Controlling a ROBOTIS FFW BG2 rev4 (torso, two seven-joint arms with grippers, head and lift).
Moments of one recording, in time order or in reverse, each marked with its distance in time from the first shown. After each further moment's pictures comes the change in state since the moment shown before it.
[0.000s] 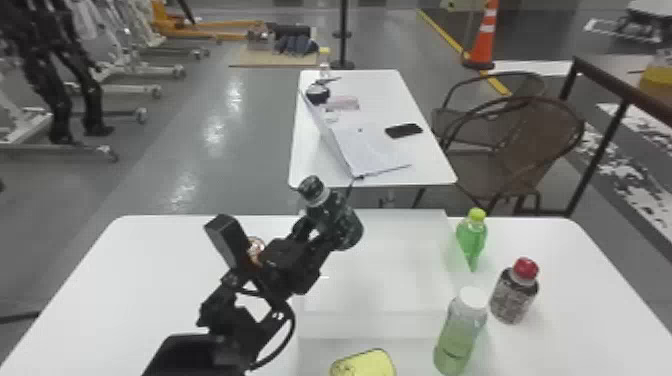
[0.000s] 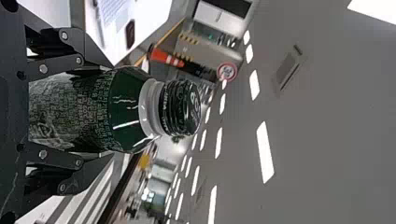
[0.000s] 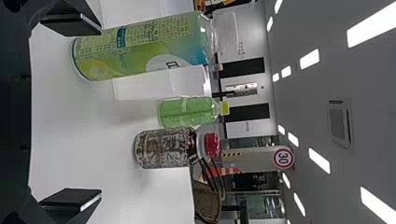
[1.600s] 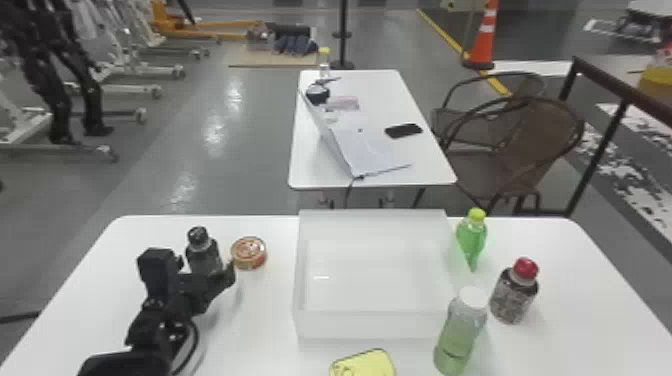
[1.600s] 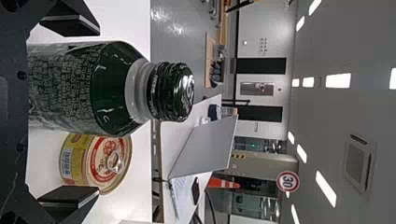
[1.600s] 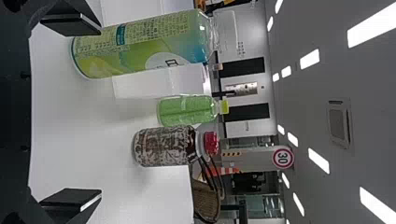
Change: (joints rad) left arm -0.257 0.027 0.406 0.746 -0.490 -0.322 0.183; right arm 0.003 -0.008 -0.001 -0.004 -0.002 0.000 -0.005
